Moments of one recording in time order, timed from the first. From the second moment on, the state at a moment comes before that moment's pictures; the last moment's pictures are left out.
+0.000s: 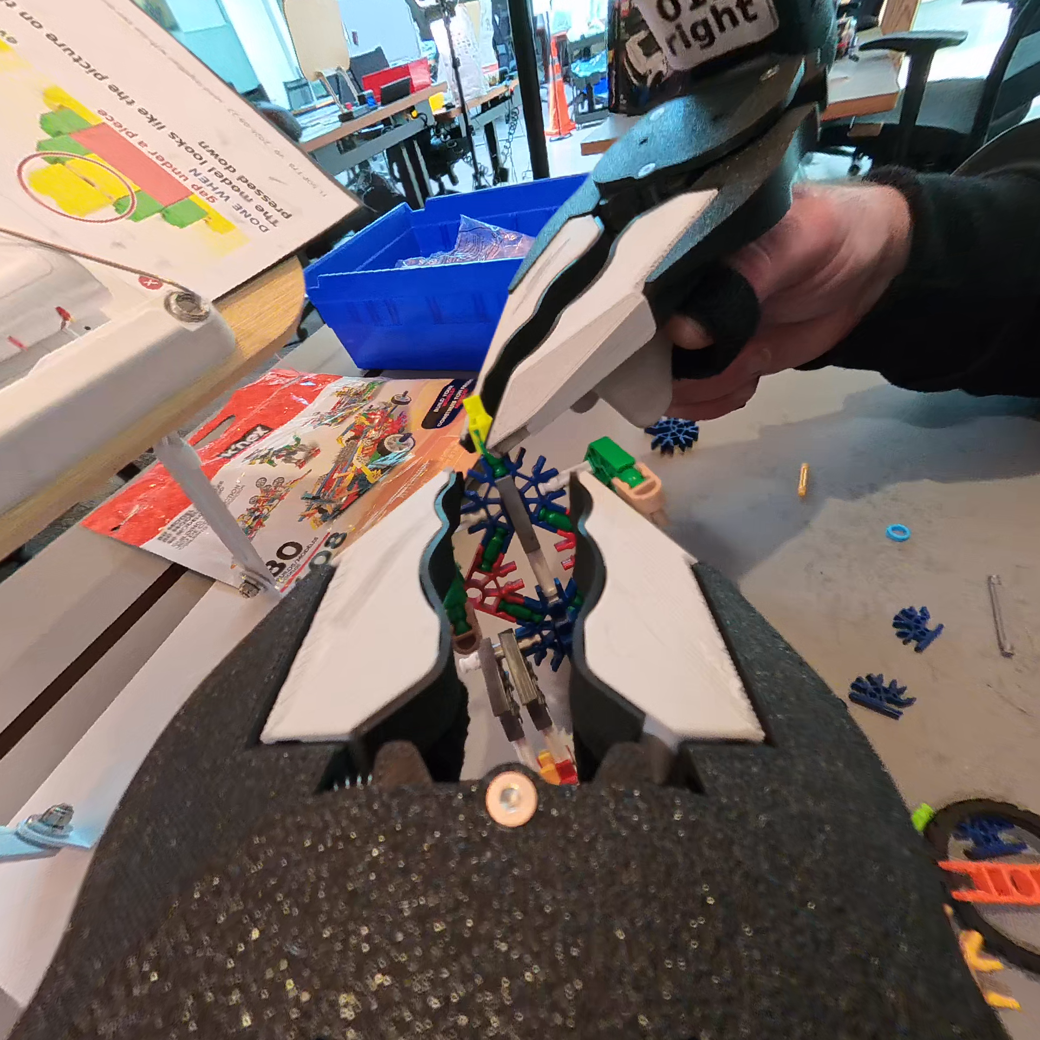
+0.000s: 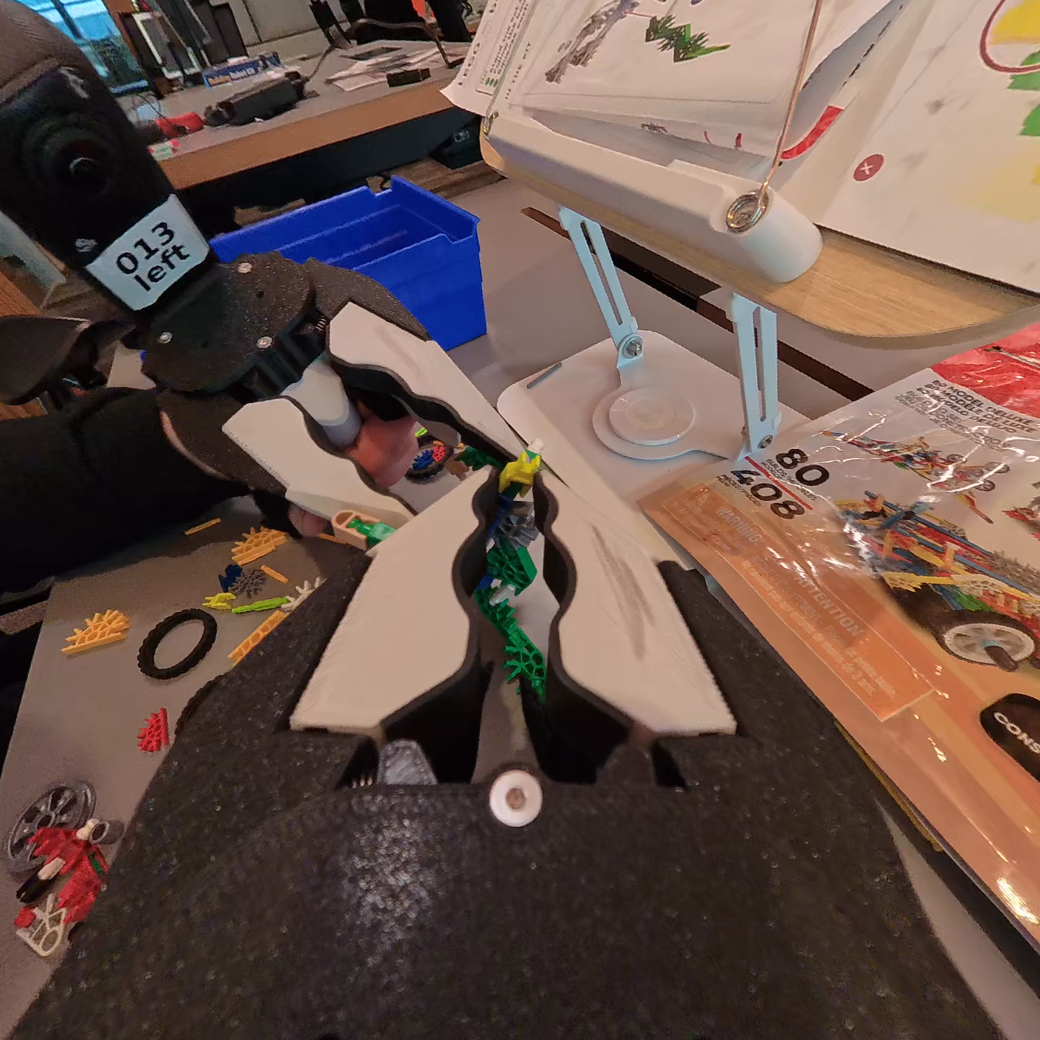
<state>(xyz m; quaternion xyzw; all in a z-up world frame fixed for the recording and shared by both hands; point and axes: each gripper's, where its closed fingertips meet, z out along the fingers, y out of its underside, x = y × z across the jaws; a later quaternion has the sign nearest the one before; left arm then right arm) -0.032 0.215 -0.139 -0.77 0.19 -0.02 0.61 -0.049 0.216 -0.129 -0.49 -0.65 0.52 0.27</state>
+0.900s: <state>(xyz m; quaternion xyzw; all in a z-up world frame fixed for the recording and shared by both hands) -0.075 0.194 -0.155 -0.83 0.18 0.01 0.53 -0.033 0.231 -0.138 -0.49 -0.66 0.53 0.21</state>
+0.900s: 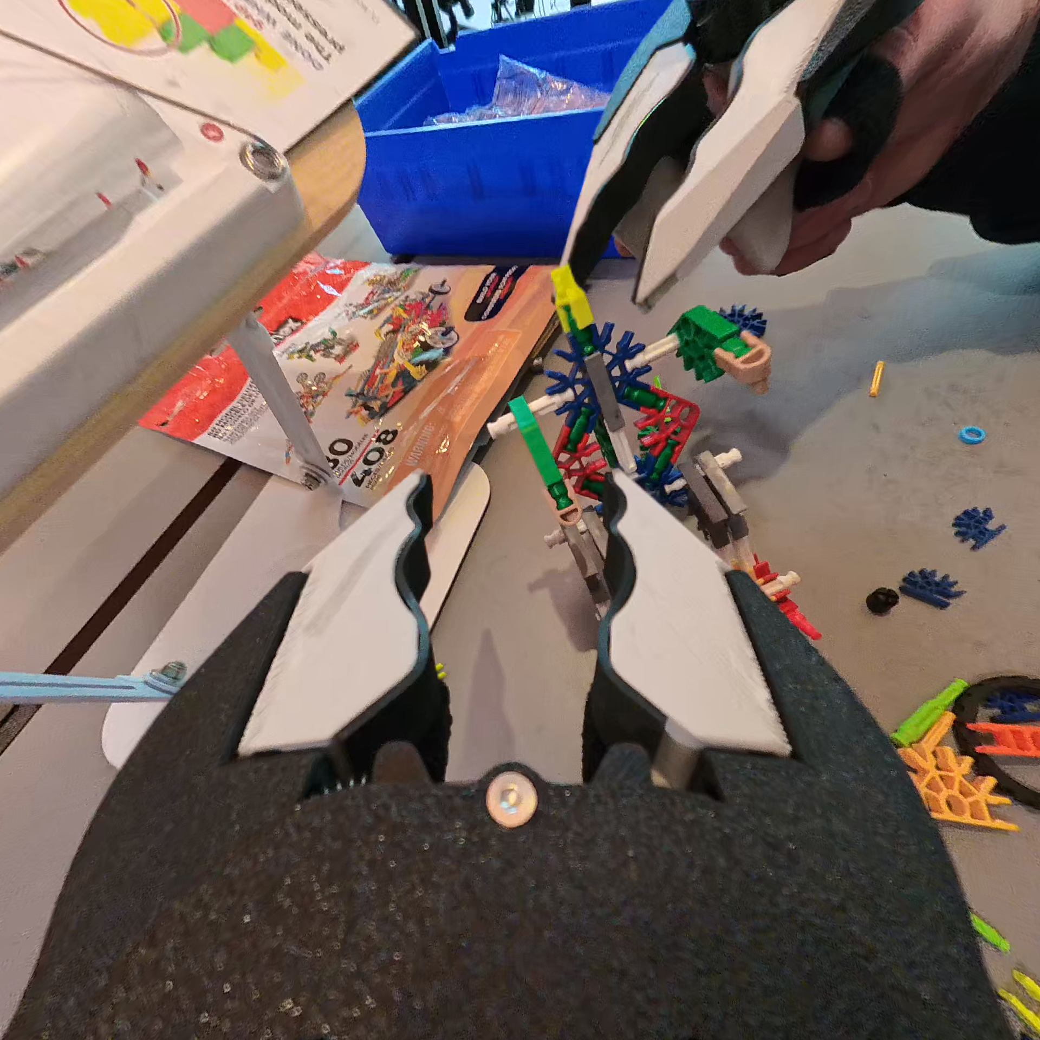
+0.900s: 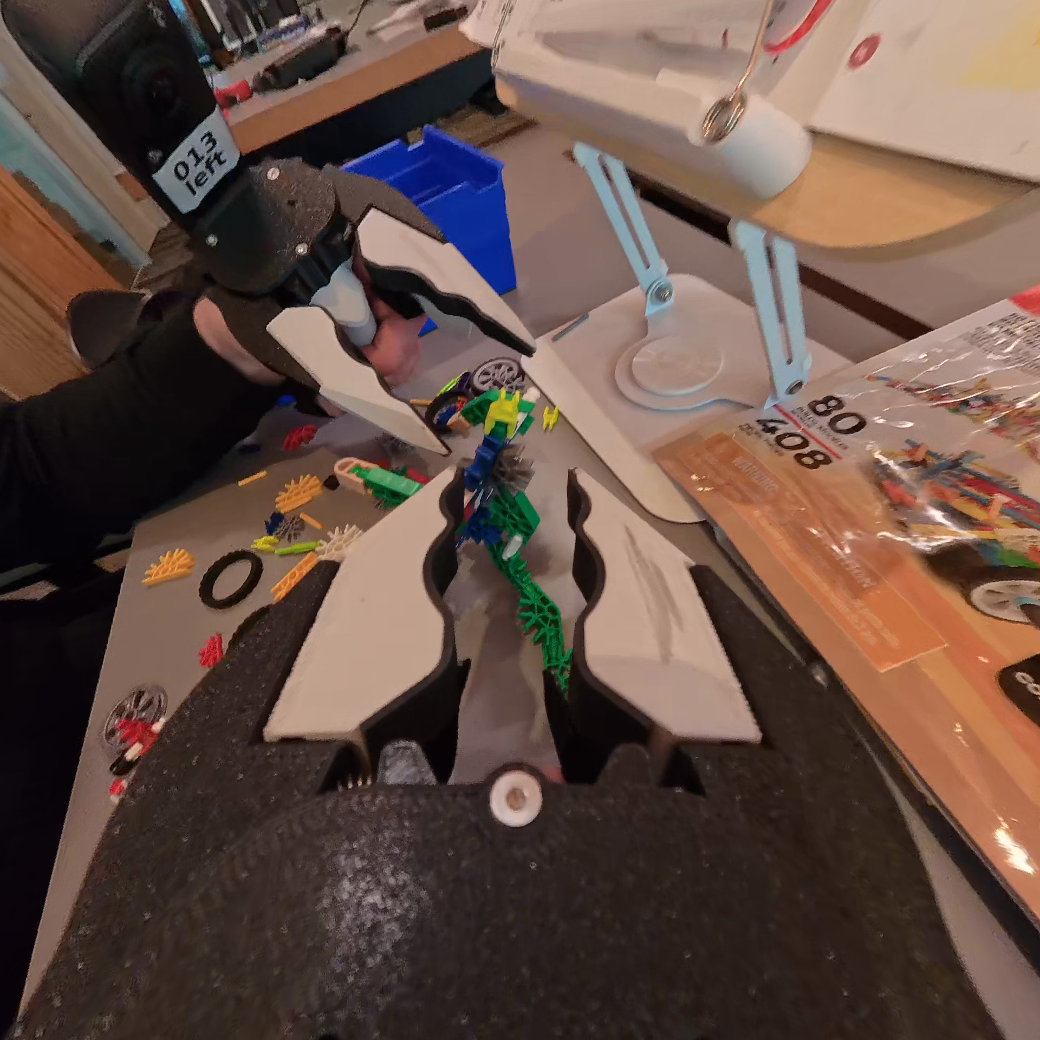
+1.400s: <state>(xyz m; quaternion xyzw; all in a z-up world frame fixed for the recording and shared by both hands) -0.047 0.189 -0.186 -0.85 0.22 -0.05 0.47 -0.035 0.229 -0.146 -0.49 -0.67 0.52 0.20</state>
